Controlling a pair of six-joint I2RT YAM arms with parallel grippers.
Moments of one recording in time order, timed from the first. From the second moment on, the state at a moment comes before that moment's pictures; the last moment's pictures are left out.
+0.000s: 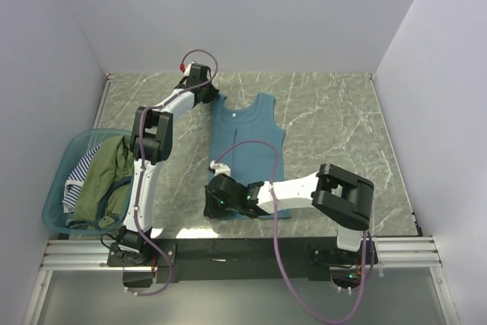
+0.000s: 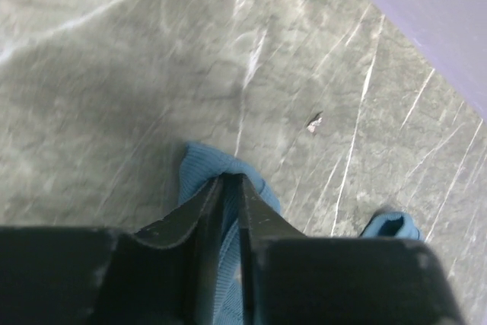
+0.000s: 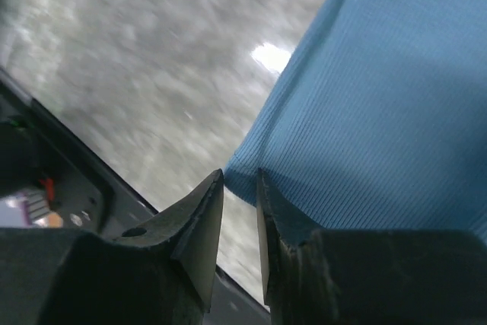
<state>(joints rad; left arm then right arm) -0.27 2.48 1.99 -0.19 -0.02 -0.88 1.23 1.79 0.93 0.05 0.09 0.90</state>
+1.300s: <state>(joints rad) -0.82 1.73 1.05 -0.07 -0.10 -0.89 0.34 1.65 1.10 -0.27 0.11 0.60</state>
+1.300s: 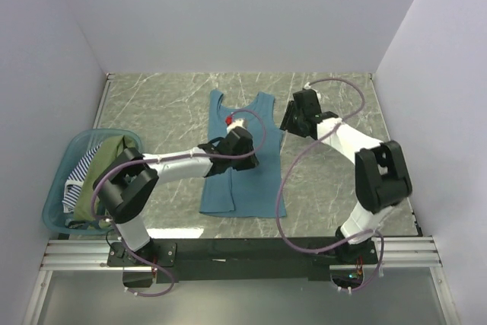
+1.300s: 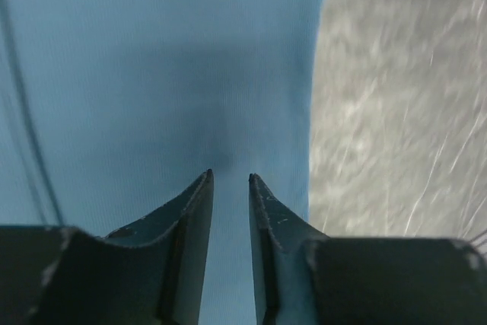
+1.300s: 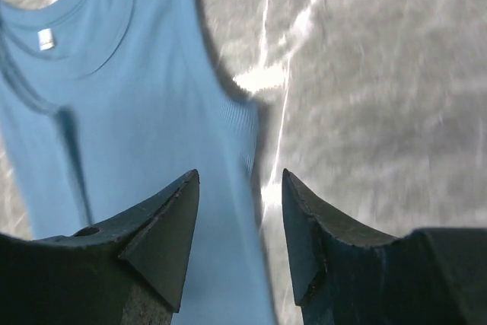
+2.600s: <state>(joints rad) -1.43 1.86 1.18 -0.28 -0.42 -0.91 0.24 1.73 0.91 -0.12 -0.02 0.64</state>
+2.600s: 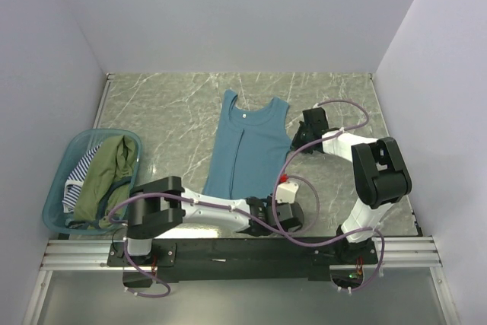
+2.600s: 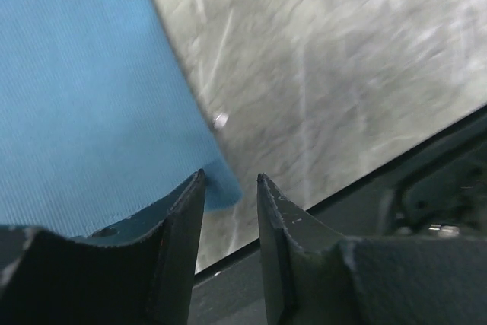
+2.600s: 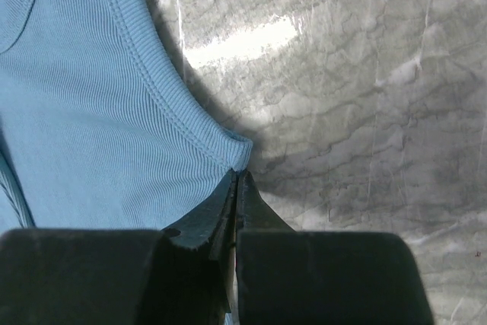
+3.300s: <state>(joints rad) -1.49 1.79 1.11 -0.37 -0.56 -0.97 0.24 1.65 0.91 -0.17 0.02 0.62</state>
